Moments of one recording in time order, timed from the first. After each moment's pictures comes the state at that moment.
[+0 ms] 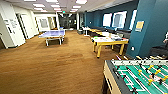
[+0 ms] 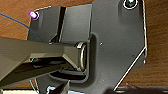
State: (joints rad) left arm 1.50 3.01 -2.77 0.03 -0.08 0.06; right arm -1.58 3.03 -2.72 -0.20 0.08 0.05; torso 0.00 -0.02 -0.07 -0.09
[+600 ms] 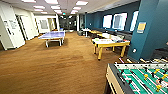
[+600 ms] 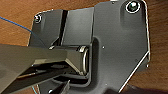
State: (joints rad) left arm 1.50 3.00 -2.77 0.03 -0.08 0.06; right arm -1.57 3.03 -2.72 -0.20 0.09 0.05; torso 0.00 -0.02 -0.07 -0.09
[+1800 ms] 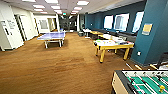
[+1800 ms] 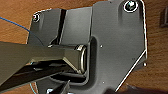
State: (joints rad) left arm 1.51 3.00 -2.77 0.03 -0.08 0.06; right arm -1.58 3.03 -2.72 -0.20 0.09 0.05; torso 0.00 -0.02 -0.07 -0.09
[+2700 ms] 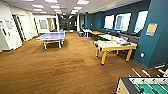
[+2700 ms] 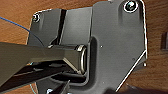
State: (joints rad) left arm 1.50 3.01 -2.77 0.03 -0.08 0.06; right arm -1.58 3.03 -2.72 -0.20 0.09 0.05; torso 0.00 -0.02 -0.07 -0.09
